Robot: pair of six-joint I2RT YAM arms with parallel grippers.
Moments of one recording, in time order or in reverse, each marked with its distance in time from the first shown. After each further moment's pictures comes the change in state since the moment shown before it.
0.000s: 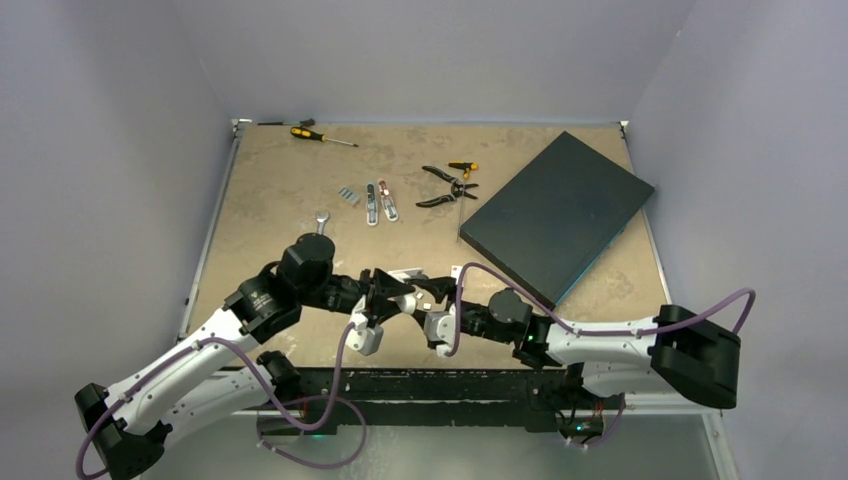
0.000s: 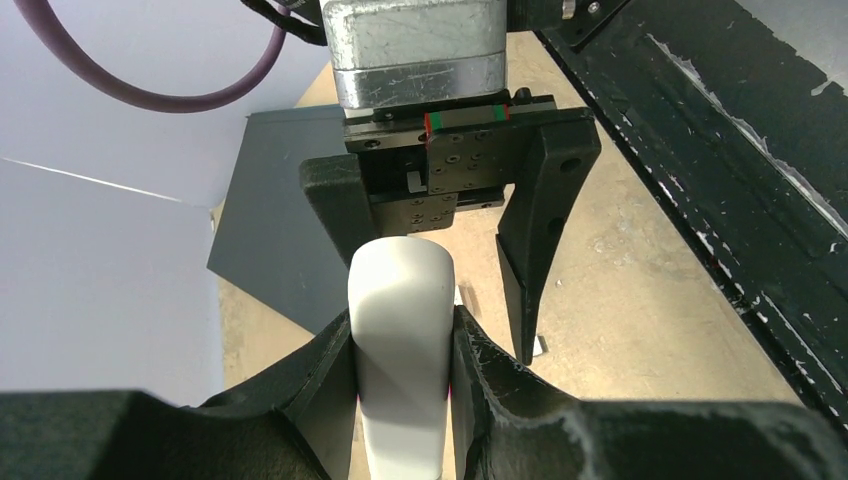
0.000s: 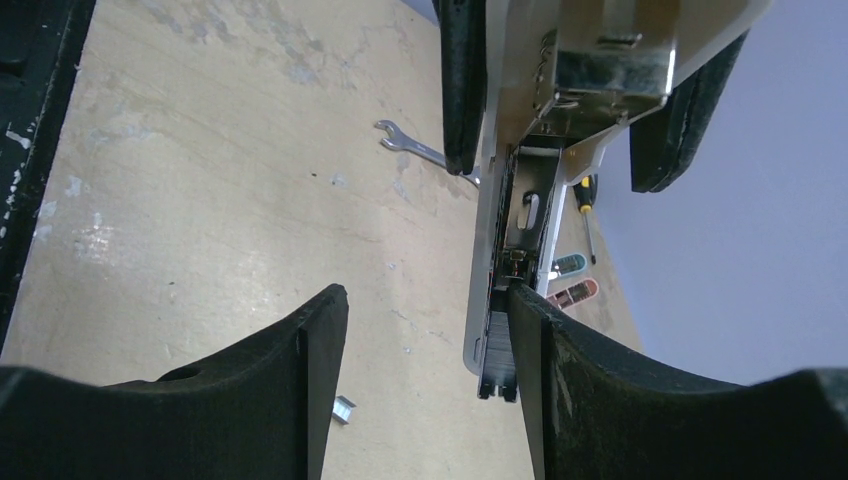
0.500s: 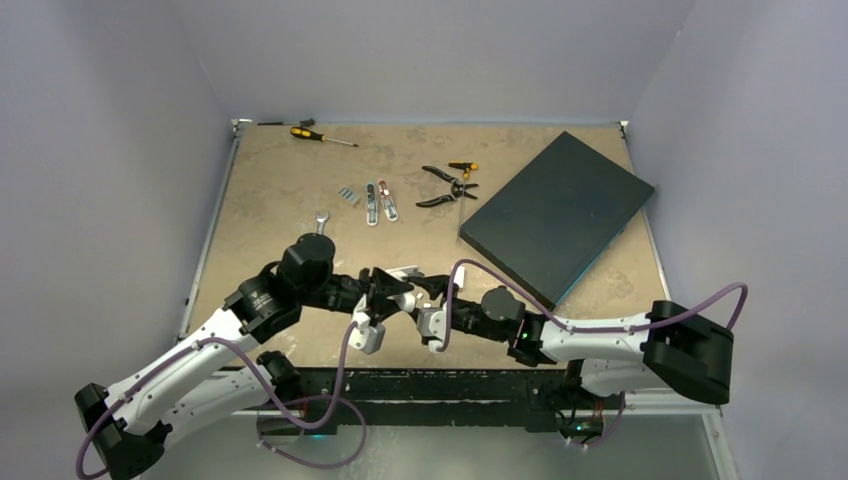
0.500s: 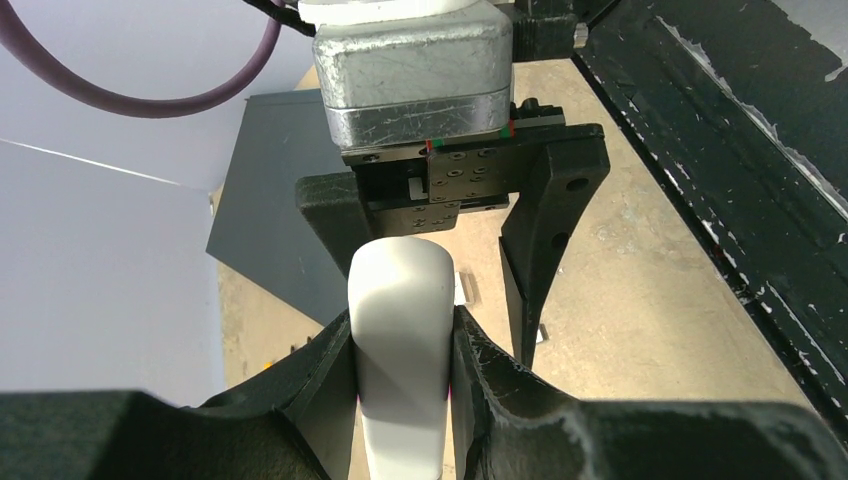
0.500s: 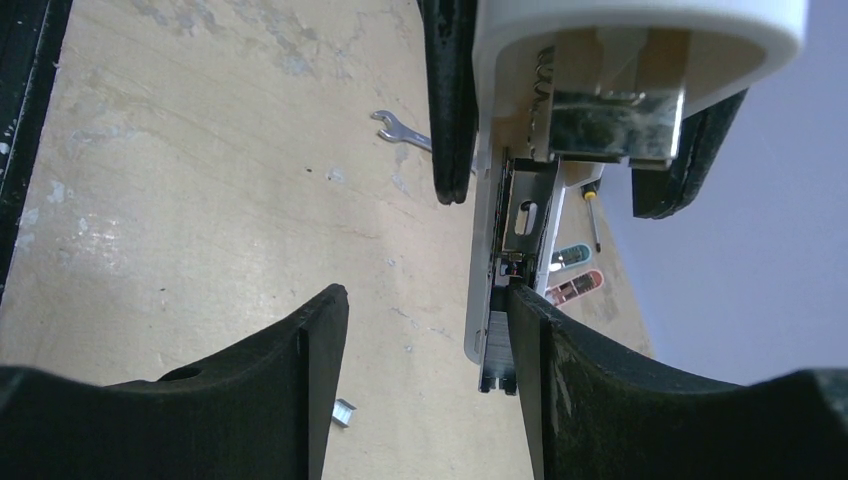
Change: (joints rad) left arm 0.000 0.000 0.002 -0.010 -0.029 0.000; right arm 0.010 0.048 0.039 -0.014 0.043 0.012
